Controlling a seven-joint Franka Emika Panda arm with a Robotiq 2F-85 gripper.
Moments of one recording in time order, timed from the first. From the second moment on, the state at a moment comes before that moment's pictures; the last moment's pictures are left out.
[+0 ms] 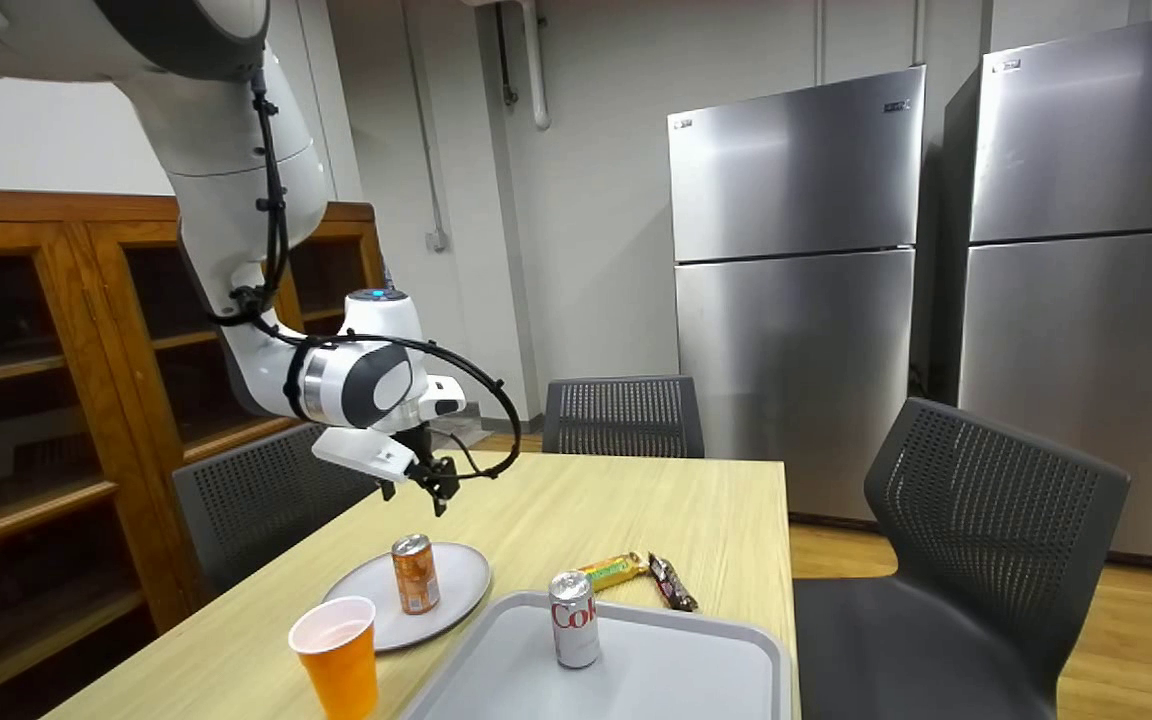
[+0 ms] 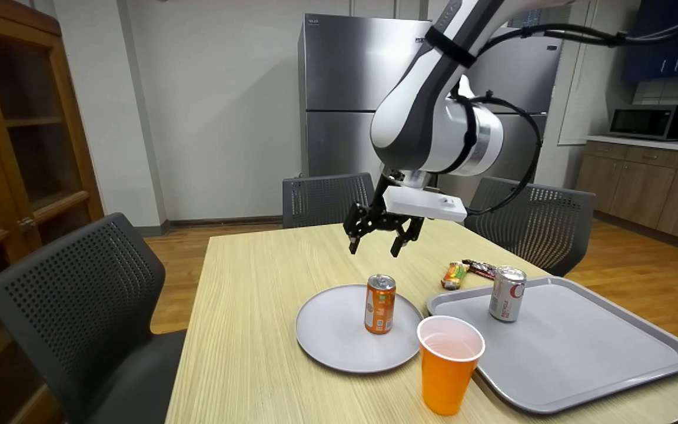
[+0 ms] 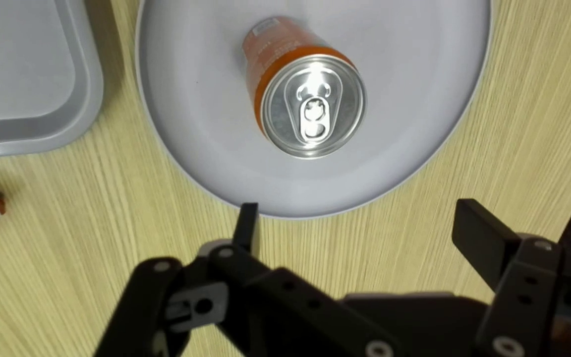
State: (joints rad) arm 0.01 0.49 0.23 -2.18 0.14 2.93 0.05
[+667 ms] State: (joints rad) arm 0.05 0.50 0.20 -2.18 0.12 2.90 0.04
